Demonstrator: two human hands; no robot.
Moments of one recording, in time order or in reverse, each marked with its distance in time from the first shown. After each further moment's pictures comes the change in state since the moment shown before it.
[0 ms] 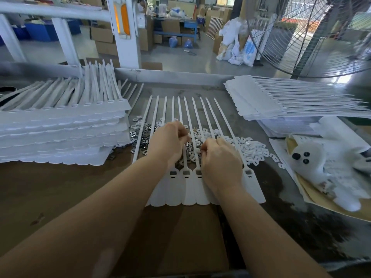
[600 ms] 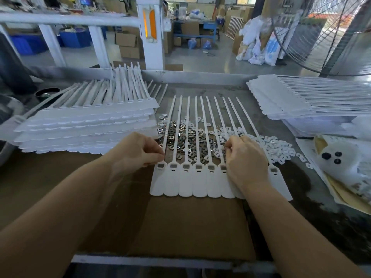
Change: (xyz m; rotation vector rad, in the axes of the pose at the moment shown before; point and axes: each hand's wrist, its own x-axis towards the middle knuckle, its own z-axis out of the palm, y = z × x) left_hand -0.047 -0.066 -0.100 -0.064 -0.312 -0.147; right_hand -0.002 0.000 -0.003 0.032 0.001 -0.030
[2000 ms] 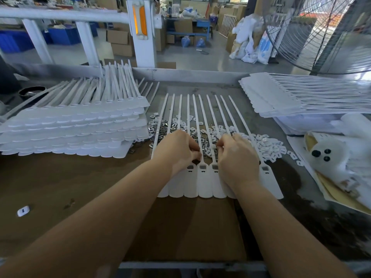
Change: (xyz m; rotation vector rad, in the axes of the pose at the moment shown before) left_hand 0.036 0.055 0.072 0.185 0.097 0.126; right_hand 0.002 -0.001 0.001 -0.017 -0.009 0.028
